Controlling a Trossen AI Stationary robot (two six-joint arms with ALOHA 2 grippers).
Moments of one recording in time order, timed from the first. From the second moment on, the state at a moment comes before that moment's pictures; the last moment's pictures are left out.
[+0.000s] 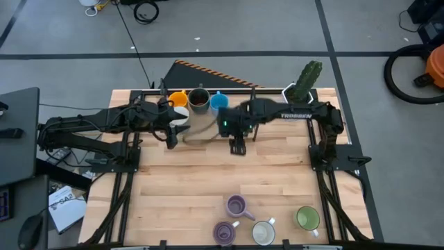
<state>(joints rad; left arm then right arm) 0.09 0.97 1.01 -0.54 -0.23 -0.07 -0.05 1.89 1.89 -1.22 -0.02 0.03</state>
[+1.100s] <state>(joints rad) -0.19 1.00 1.07 -0.59 -0.21 -0.17 0.45 2.03 1.89 -1.09 0.10 0.36</state>
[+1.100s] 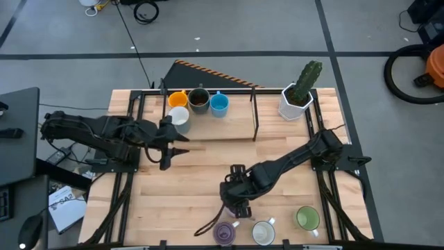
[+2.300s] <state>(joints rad) -0.18 0.98 1.09 -0.61 -0.32 -0.12 0.35 2.08 1.66 -0.91 0.01 0.13</state>
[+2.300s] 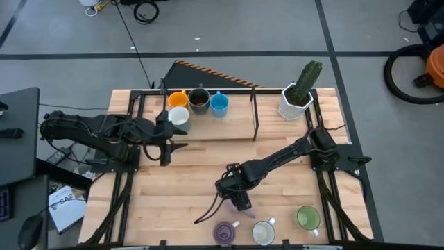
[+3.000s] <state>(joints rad) -0.21 0.93 0.96 -0.49 -0.32 -0.06 0.15 2.01 1.70 -0.98 0.00 0.22</state>
